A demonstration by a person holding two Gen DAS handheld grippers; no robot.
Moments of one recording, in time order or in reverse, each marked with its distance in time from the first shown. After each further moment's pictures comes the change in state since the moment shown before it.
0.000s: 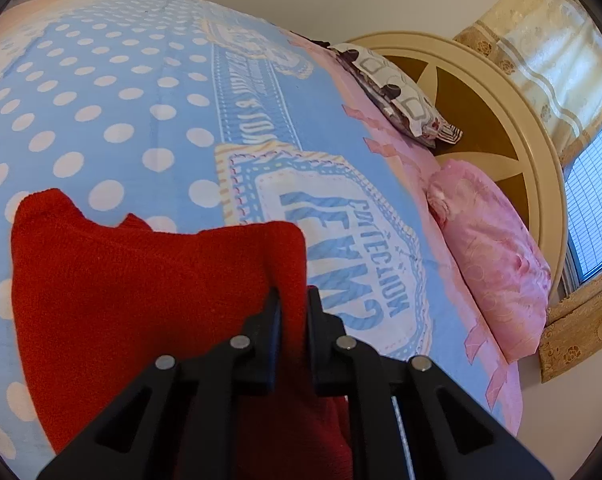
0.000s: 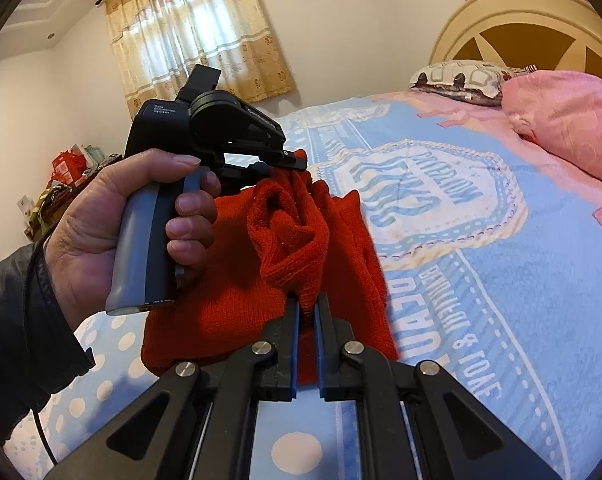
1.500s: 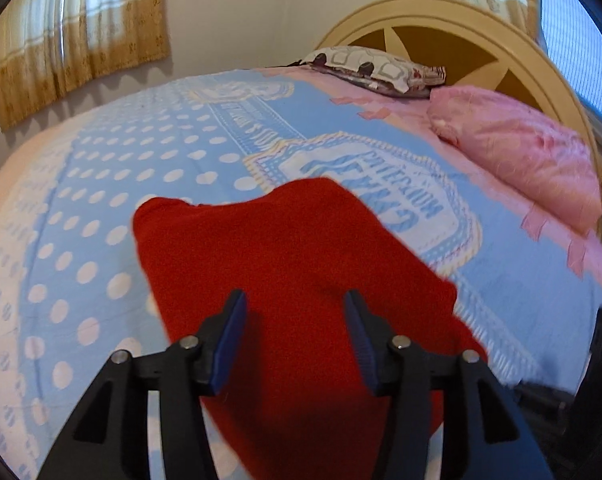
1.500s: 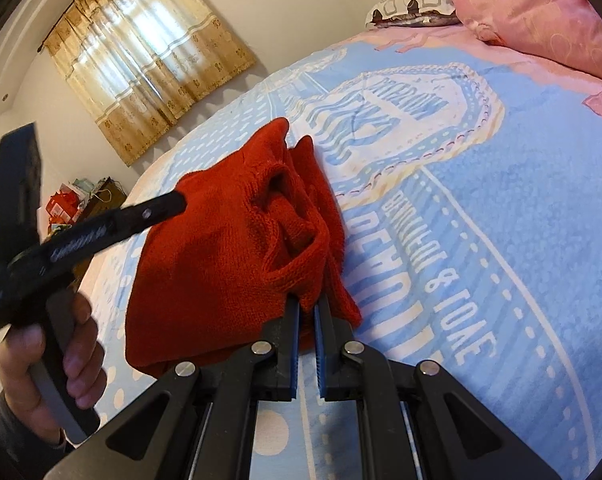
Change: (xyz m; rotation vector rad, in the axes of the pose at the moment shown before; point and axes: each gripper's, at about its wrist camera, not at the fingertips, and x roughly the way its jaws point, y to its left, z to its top) left arm -0.062 -0.029 -0.100 0.432 -0.127 0.308; right arm 0.024 -0.054 -0.018 0.241 0.143 0.049
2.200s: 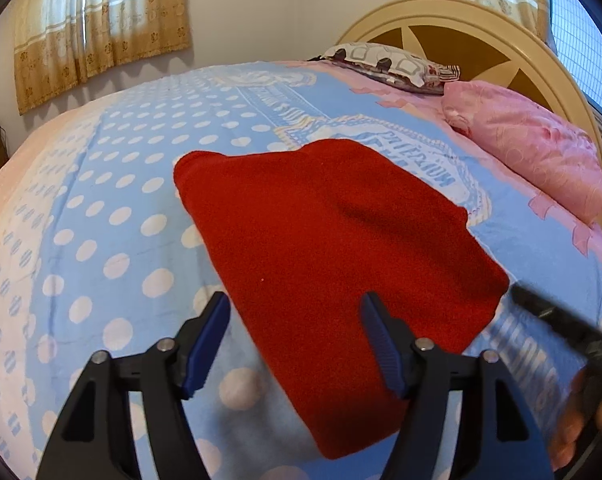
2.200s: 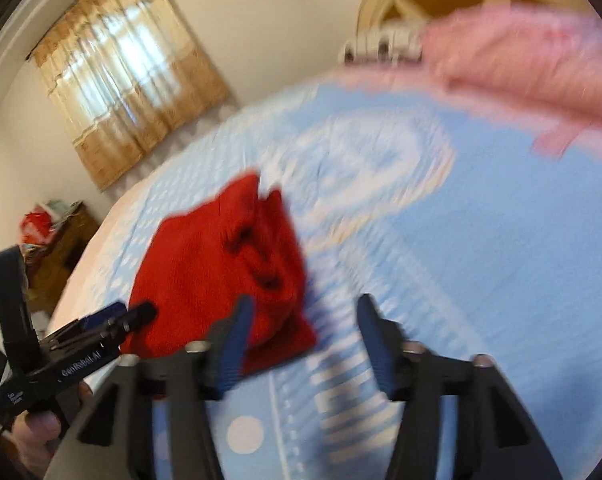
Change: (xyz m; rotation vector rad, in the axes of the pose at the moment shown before) left arm -0.019 0.021 -0.048 -0.050 0.004 0.039; right arm -0.056 0.018 0.008 -0.060 -0.208 -0.157
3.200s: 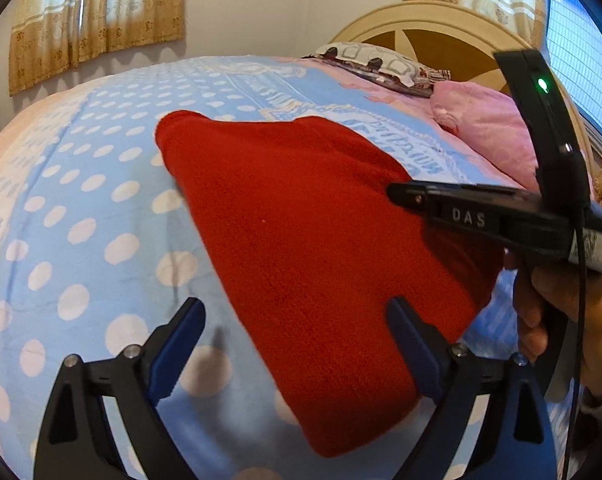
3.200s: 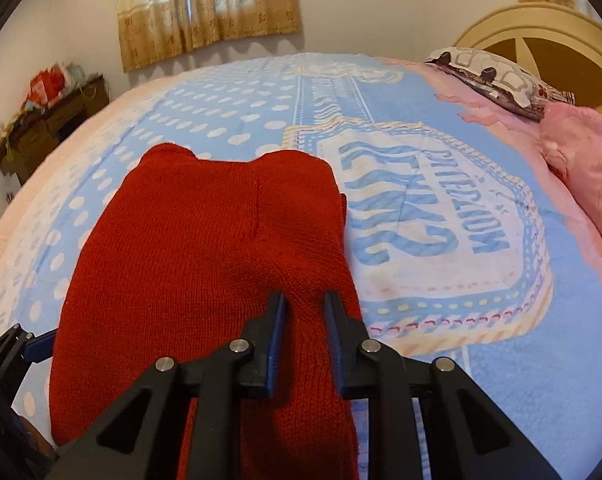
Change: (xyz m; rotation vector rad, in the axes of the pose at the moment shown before) left arm 0.018 -0.004 -0.027 -0.043 -0.005 -0.090; right arm 0.137 0.055 0.054 -0.409 0.266 -0.029
